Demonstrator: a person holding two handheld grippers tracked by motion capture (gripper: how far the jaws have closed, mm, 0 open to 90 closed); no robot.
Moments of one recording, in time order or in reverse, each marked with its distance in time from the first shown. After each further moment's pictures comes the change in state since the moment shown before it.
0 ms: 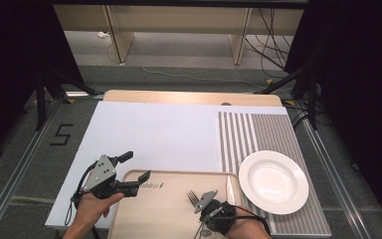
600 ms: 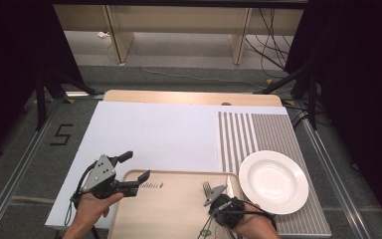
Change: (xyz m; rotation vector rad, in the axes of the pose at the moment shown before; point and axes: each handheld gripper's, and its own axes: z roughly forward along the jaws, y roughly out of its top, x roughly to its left) left arm 0.000 0.000 -0.001 -0.005 0.002 0.000; right arm -0.020 -0.013 -0.006 0.020 -0.039 0.063
